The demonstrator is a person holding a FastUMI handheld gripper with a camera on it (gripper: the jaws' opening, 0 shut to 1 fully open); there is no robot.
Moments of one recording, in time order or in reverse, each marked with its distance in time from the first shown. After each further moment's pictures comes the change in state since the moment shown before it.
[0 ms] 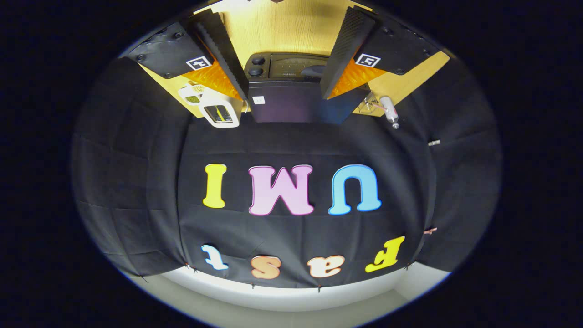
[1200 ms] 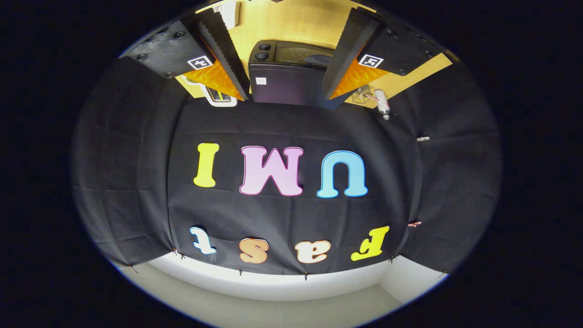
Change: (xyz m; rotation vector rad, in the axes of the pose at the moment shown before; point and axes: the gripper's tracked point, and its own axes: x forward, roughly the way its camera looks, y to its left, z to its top) arm -0.006 0.010 0.042 -0.066 -0.074 0.112
